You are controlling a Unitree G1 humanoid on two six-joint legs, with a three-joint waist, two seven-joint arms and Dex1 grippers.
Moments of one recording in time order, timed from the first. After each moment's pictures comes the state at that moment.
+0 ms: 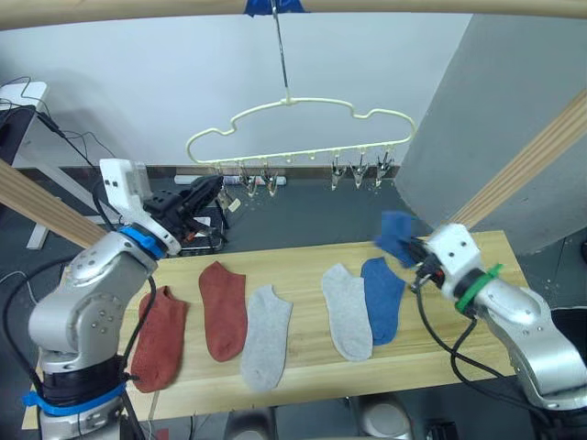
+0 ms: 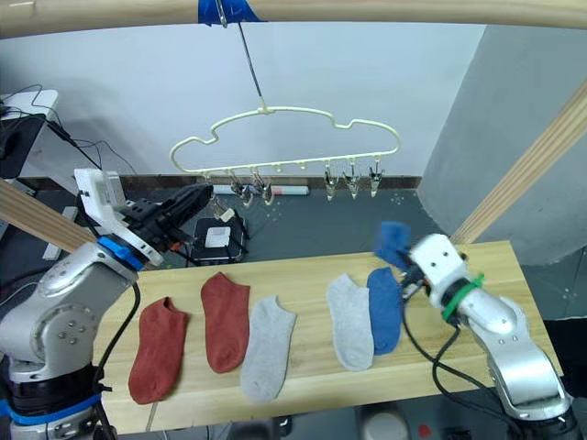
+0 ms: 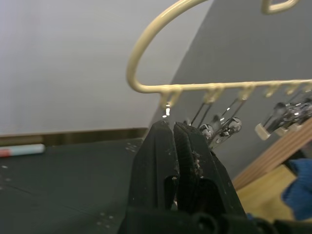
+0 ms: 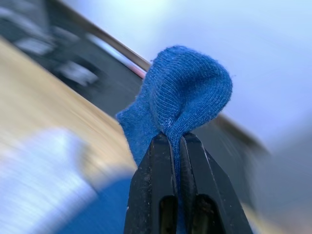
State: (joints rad) left arm -0.33 0.57 0.37 -0.40 -0.84 0.78 -0.40; right arm -0.13 -0.61 0.09 -0.60 0.19 0.50 0.55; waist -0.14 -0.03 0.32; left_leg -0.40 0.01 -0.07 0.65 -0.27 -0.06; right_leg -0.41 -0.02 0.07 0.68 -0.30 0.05
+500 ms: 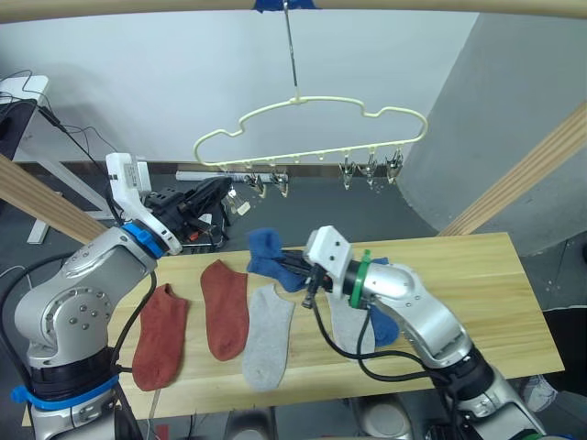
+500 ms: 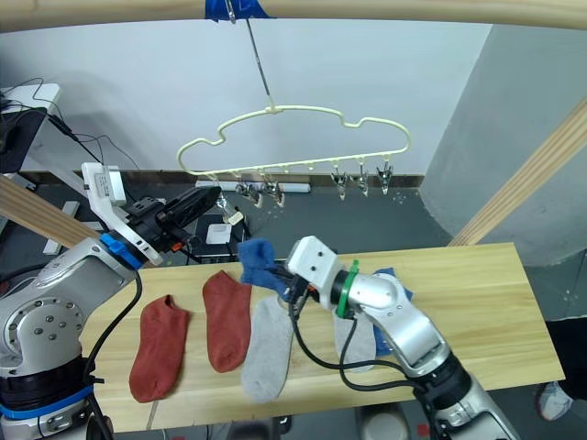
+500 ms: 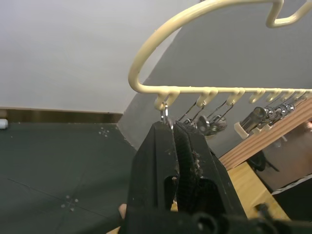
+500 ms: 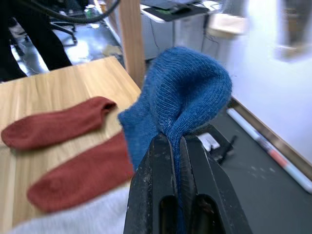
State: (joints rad) left arm -0.33 0.57 0.39 -0.41 -0.98 0.87 -0.33; right arm -0.42 -0.22 0.48 -0.26 0.10 0.40 0.59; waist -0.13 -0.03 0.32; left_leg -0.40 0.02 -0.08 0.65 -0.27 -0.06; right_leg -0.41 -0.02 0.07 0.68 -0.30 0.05
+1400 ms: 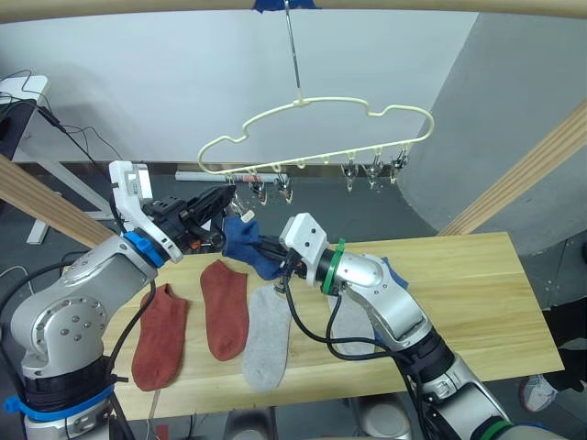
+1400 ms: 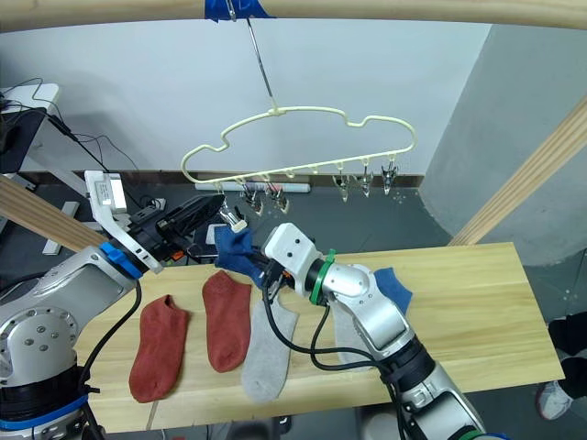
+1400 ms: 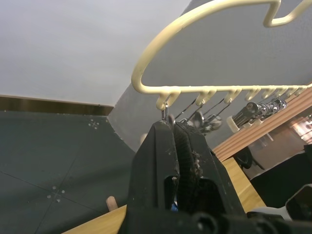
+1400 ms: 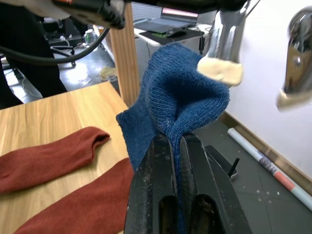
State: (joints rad) left arm -0.29 0.59 0.40 -0.44 -1.08 0.89 -0.29; right arm -0.49 -0.06 0.45 -0.06 0.06 0.27 0.59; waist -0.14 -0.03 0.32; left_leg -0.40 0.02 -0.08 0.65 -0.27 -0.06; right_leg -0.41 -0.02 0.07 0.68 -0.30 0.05
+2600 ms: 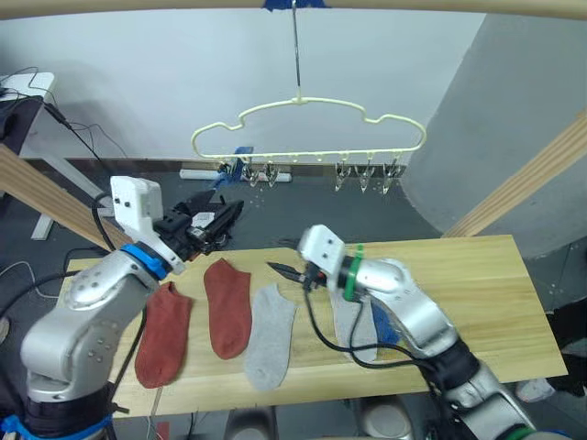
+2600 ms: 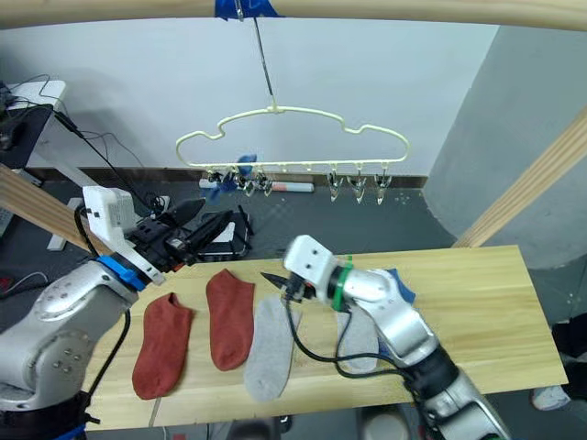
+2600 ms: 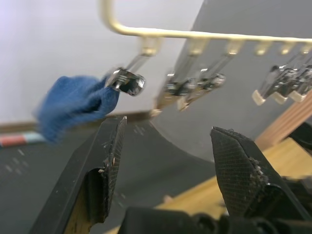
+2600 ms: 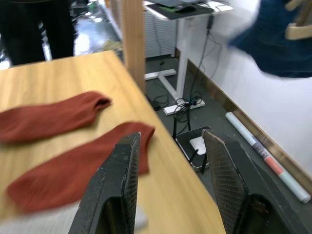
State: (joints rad) left arm -0.13 0.58 0.26 -0.57 -0.72 0.62 -0.34; right arm -0.41 -0.27 0.42 -0.27 0.06 0.35 0.69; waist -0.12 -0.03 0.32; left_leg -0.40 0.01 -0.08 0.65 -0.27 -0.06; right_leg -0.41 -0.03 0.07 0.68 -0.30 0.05
